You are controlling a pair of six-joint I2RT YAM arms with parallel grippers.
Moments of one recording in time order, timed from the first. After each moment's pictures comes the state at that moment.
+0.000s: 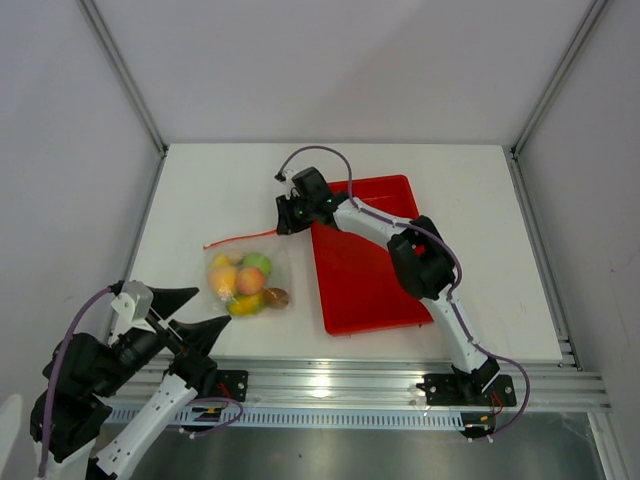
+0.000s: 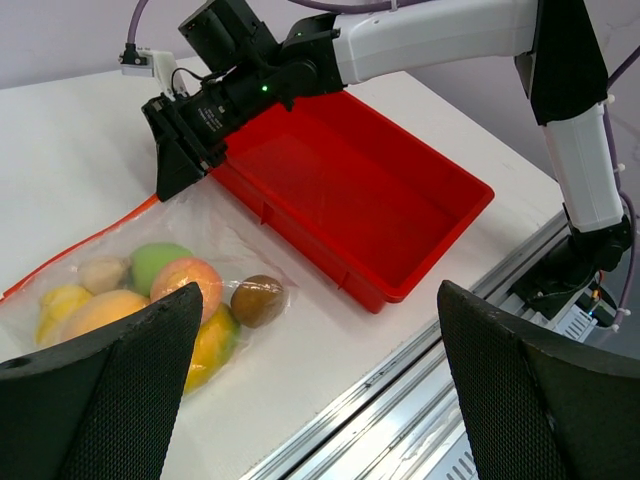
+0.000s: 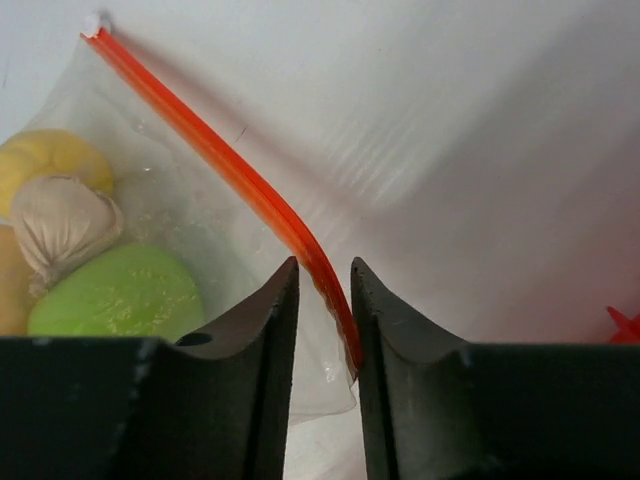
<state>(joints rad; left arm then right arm) -0.56 0.10 0.97 -0.92 0.14 -0.20 0.74 2.37 1.93 -0.27 -0.31 0.29</state>
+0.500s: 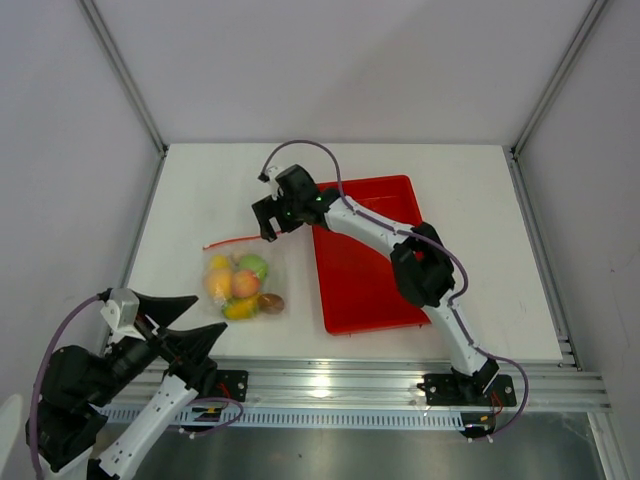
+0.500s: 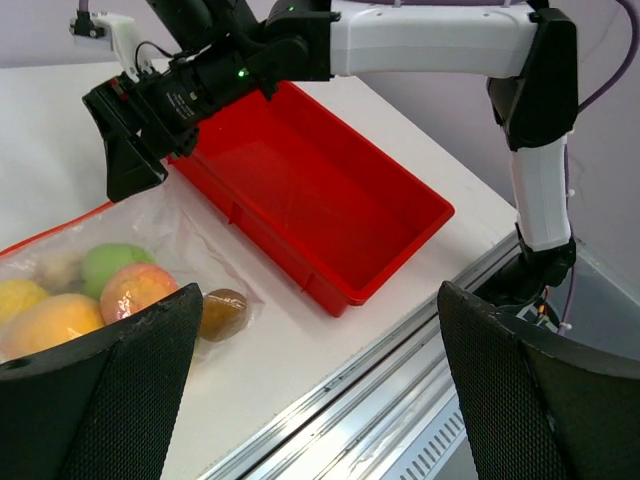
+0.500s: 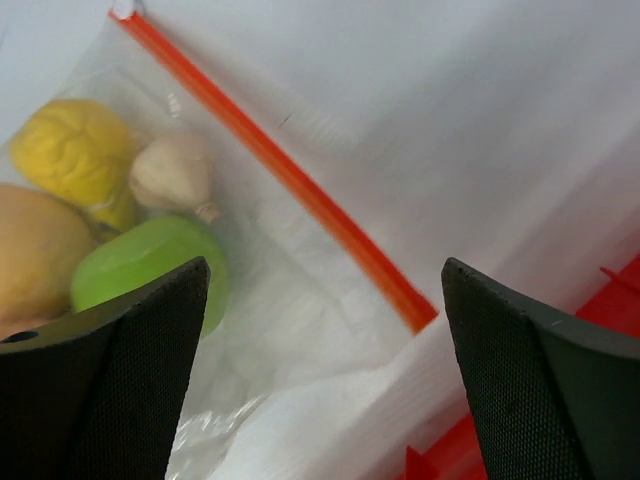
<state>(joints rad) -0.56 0.05 0.98 -0.93 0.16 -0.31 0.82 2.33 2.04 -0.44 -0.16 0.18</state>
